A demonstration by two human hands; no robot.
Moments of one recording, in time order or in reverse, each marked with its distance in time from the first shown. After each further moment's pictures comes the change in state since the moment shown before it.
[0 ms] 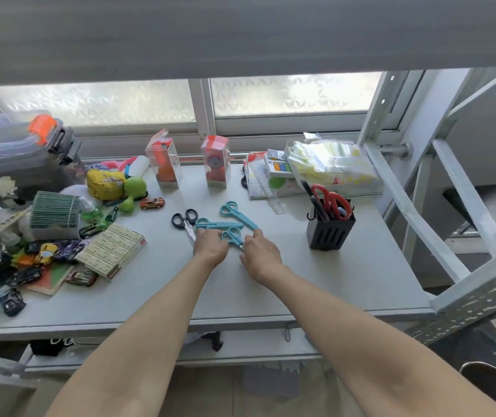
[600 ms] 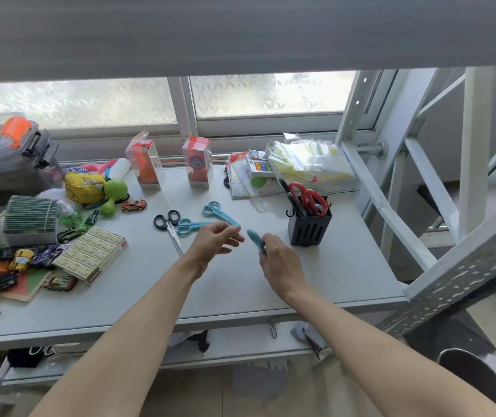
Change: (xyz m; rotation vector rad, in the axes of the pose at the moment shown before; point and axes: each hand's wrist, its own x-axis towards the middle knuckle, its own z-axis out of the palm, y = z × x) left_hand -0.043 0.034 -0.007 -0.671 -0.338 0.164; right_hand -0.052 0.068 -0.002 0.196 0.443 -0.095
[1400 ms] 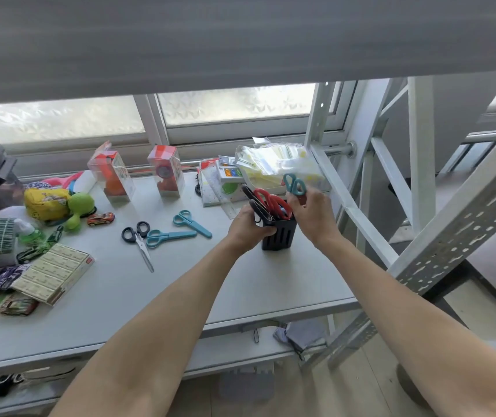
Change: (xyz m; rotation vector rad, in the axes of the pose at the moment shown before) left_hand 0.052 0.040 0.118 0.454 -0.028 0.192; right_hand 0.067 0.074 -0.117 0.240 0.224 0.164
